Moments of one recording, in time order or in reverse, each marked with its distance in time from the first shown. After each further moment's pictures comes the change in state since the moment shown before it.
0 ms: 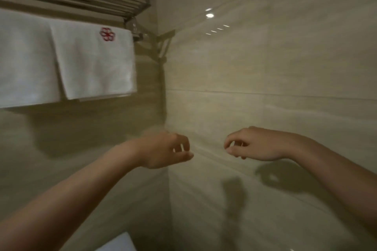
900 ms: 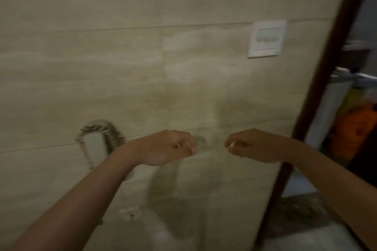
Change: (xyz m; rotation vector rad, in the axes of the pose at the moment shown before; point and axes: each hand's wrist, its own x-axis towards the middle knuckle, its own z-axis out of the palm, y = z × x) left_hand 0.001 0.607 0.162 -0.394 -0.495 0.959; right_hand -0.674 0.167 0.090 0.204 0.110 0.944
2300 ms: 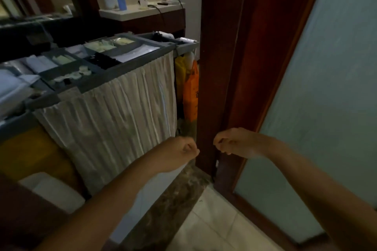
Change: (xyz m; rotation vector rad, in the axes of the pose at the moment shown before) left_hand 0.654 0.353 0.260 -0.101 -0.396 0.423; right_hand -0.223 0.618 -0.100 0.409 0.193 0.763
